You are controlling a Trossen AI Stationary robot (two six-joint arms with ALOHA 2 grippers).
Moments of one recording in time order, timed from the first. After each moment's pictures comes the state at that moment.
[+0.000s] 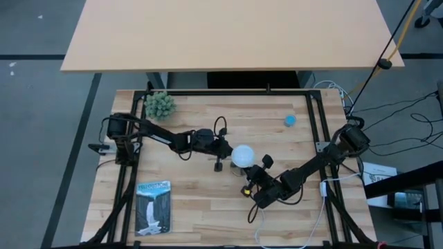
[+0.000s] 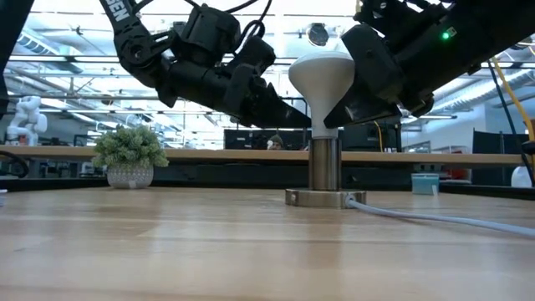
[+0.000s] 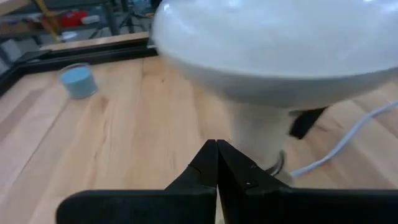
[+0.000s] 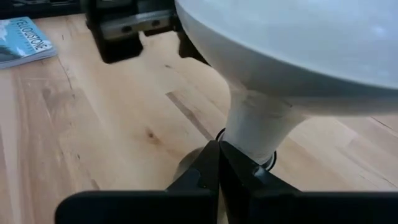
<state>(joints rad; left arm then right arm) 0.07 1.83 0.81 0.71 0.19 0.17 0.52 1.77 0.85 -0.05 1.01 0.77</state>
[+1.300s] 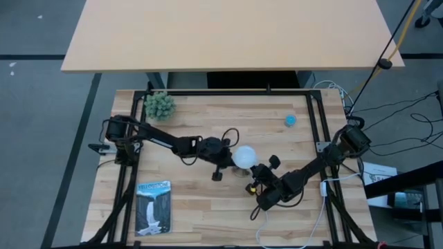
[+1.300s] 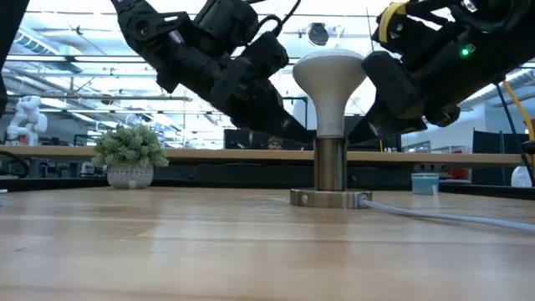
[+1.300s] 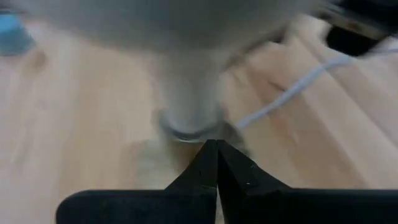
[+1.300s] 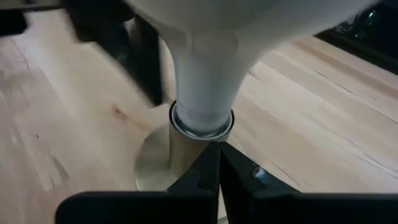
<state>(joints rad) -0.01 1.83 0.92 0.38 0.19 0.14 0.55 1.77 0.85 -0.30 1.03 1.03</state>
